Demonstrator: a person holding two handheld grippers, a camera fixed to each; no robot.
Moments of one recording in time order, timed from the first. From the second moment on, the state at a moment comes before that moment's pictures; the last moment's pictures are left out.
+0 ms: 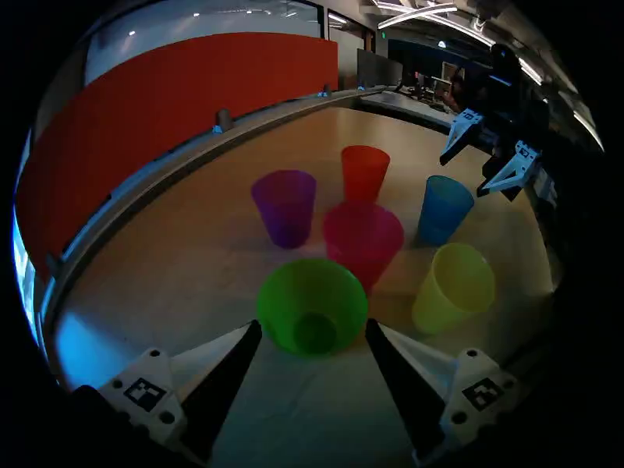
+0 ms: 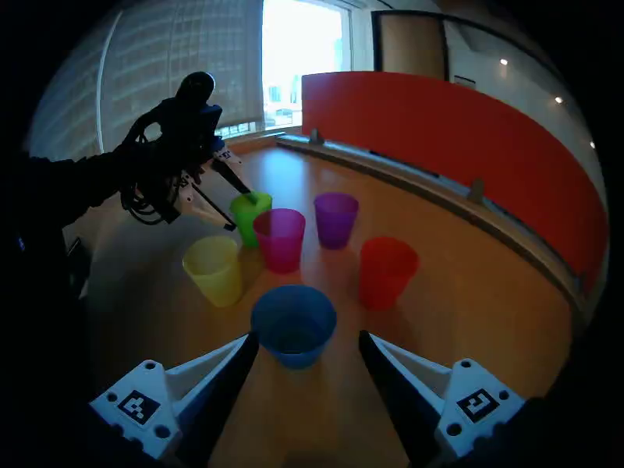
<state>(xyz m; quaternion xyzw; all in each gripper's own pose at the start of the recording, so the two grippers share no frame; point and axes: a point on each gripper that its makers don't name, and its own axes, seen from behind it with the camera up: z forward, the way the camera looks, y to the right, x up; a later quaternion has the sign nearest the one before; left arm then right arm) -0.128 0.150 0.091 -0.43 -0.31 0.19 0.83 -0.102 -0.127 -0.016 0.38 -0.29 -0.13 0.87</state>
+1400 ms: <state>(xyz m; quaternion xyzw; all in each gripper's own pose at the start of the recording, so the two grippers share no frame) -0.098 0.145 0.101 -0.41 -0.27 0.21 0.85 -0.121 -0.139 -0.022 0.39 -0.30 -0.13 0.86</state>
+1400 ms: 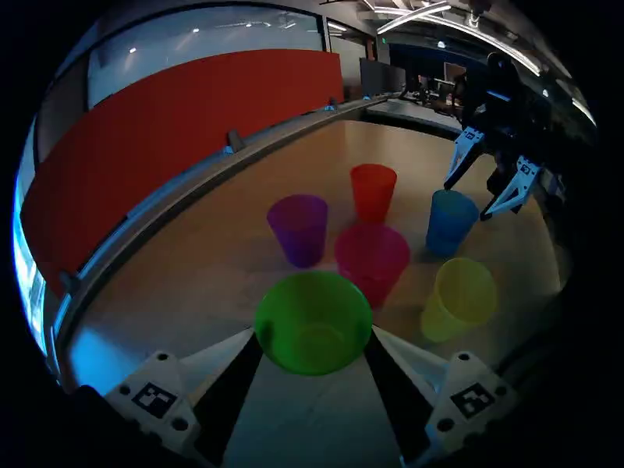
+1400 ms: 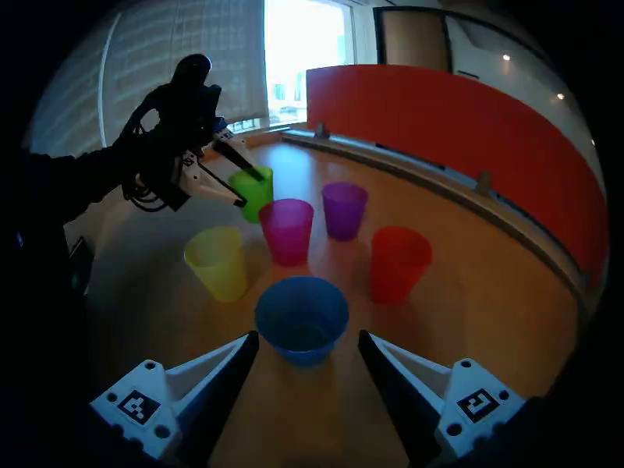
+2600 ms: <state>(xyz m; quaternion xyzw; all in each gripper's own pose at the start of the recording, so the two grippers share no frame) -0.083 0.124 0.087 -0.39 -0.25 0.18 0.87 -0.147 -0.166 0.005 0.38 -0.28 -0.13 0.87</state>
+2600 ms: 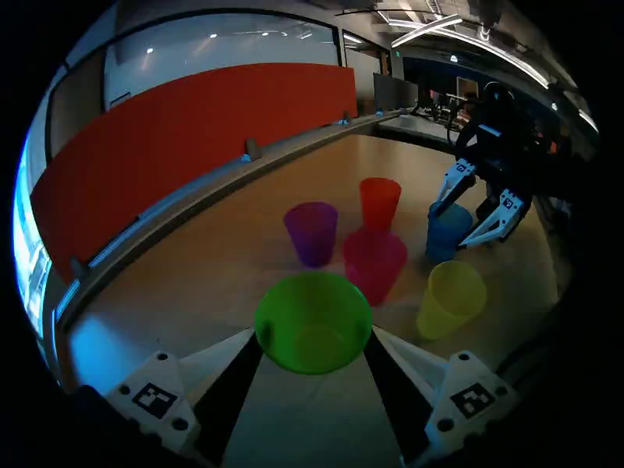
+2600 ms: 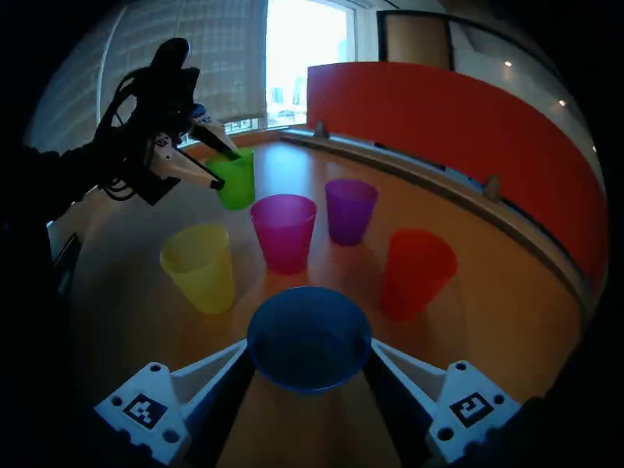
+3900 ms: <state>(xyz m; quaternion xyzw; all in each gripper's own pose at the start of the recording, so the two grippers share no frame) 0.020 0.155 0.031 -0.40 -0.12 0.11 0.90 0.038 -0.192 -0.001 0.37 -0.14 -0.11 0.91</state>
